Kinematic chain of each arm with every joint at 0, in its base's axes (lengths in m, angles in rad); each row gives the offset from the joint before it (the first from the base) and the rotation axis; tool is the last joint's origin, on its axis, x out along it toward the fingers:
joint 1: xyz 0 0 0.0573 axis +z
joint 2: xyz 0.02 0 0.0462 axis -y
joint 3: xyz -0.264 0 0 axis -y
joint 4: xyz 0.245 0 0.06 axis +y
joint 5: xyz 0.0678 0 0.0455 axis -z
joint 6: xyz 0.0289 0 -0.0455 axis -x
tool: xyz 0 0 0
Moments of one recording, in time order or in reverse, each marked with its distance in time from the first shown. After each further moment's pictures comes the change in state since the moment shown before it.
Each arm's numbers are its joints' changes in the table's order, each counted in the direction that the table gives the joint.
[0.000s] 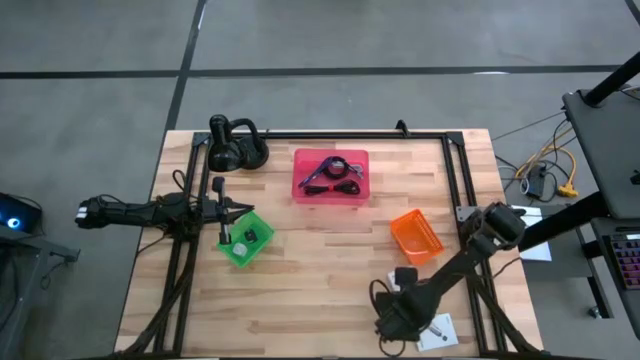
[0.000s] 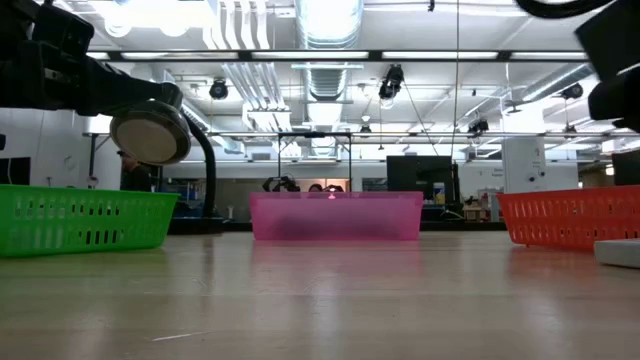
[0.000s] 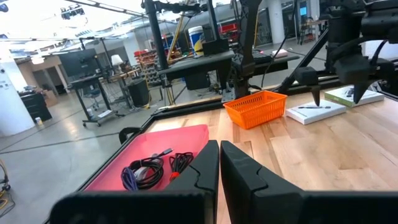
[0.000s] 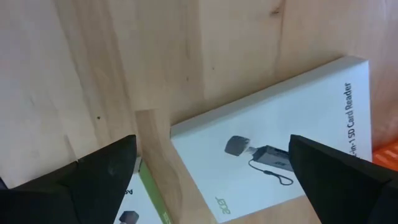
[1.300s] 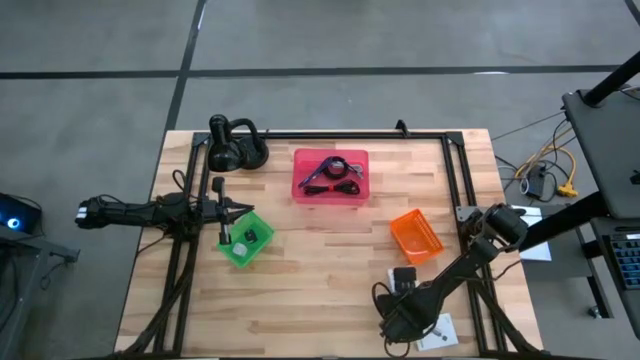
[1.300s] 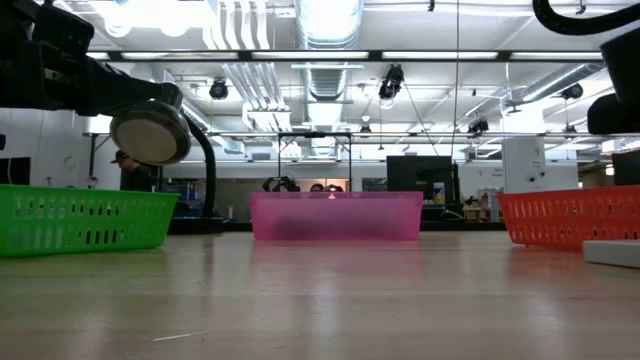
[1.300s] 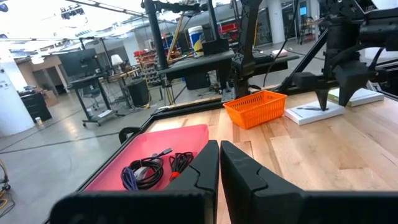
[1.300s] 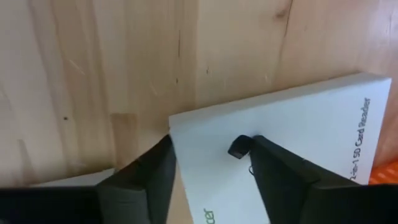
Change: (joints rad) left arm 0.000 0.000 -0.001 0.001 0.000 0.000; right arm 0.030 -0.007 -0.069 -0.075 0.059 0.070
